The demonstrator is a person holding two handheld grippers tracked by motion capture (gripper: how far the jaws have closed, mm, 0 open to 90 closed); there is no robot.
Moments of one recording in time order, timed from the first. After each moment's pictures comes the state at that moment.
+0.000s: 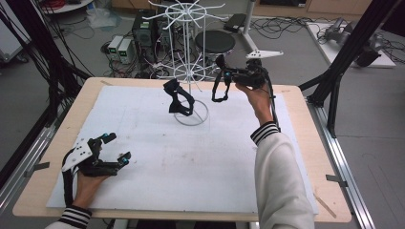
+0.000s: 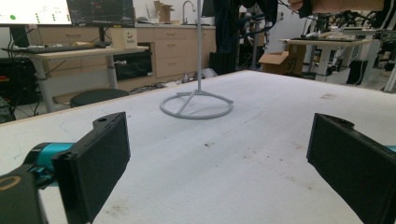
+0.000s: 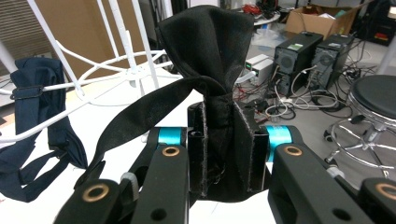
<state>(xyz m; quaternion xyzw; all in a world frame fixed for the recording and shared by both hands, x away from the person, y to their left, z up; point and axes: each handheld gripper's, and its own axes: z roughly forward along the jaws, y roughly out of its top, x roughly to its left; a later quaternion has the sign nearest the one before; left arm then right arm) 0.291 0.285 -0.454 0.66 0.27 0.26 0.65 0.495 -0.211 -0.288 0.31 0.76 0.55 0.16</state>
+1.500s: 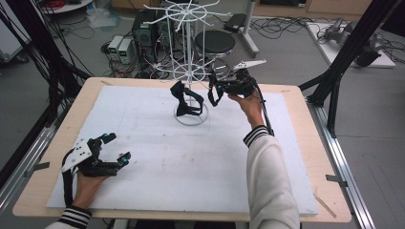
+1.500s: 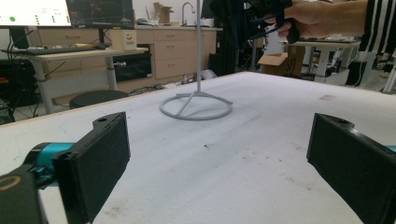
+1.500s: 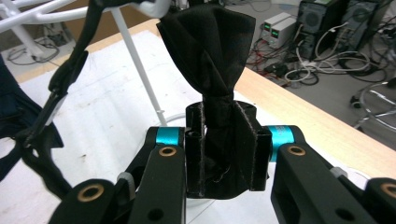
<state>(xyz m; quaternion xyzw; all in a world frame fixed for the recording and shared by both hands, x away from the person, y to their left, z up) 0.290 0.285 -0.454 0.66 0.26 0.26 0.66 0.516 -0.194 -0.336 0.31 0.80 0.50 0.11</state>
